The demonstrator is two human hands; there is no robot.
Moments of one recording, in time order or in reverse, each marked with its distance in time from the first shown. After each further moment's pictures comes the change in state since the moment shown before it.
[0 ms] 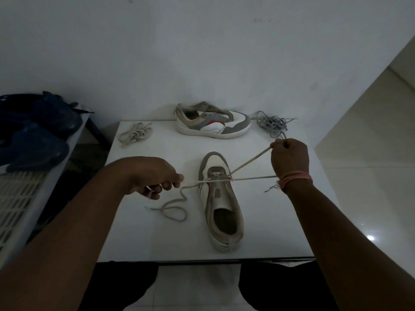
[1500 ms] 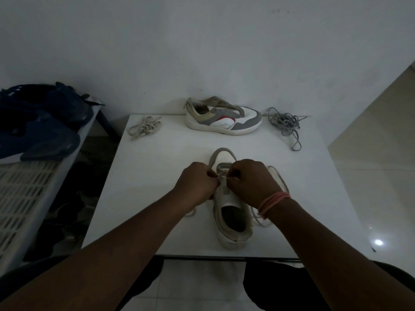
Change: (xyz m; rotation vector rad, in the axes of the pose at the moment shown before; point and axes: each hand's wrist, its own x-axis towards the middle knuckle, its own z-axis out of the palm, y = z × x) left_hand 0.038 0.004 0.092 -0.156 0.400 0.272; right_hand -0.073 -0.017 0.039 -0.530 -0.599 -0.602
